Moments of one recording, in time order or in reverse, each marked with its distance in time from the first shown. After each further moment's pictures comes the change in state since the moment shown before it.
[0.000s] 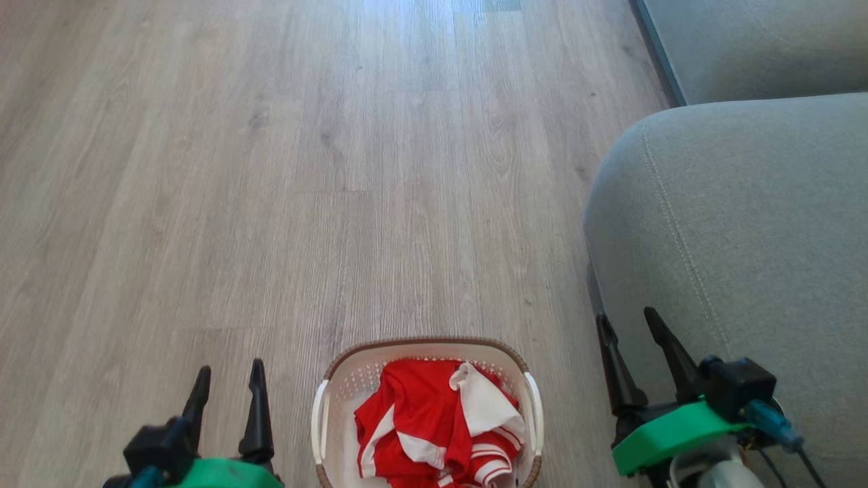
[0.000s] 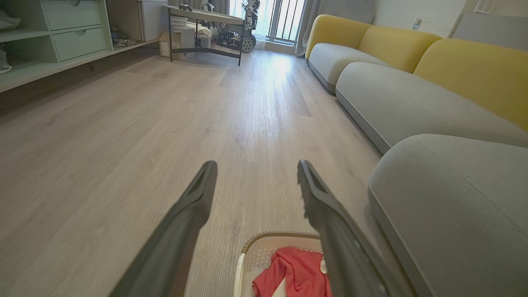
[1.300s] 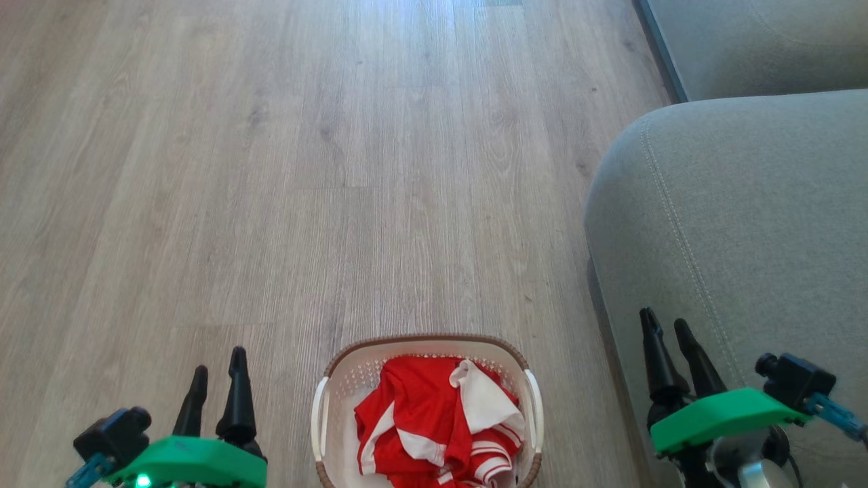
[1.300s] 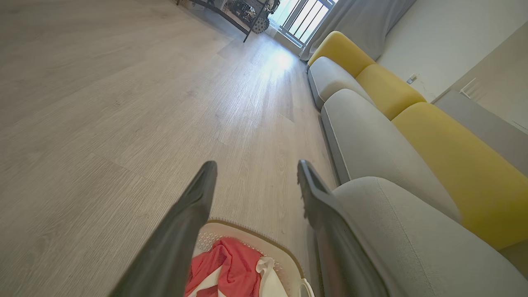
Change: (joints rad) left arm -0.032 -0.007 0.035 -0.001 -0.407 -0.037 0.112; right arm -0.012 0.001 -0.082 0.031 0.430 0.000 0.112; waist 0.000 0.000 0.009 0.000
